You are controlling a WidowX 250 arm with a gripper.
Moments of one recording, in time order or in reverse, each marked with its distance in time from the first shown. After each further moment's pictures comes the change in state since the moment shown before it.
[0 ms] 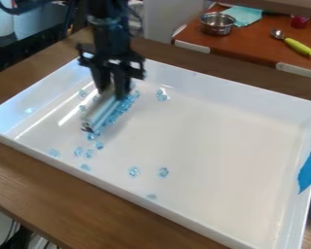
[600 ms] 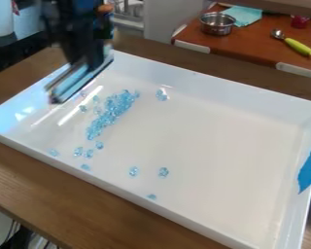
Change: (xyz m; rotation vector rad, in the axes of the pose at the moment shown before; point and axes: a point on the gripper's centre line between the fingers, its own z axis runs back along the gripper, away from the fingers) arm -0.014 0.011 0.051 -0.189 0.037 0.022
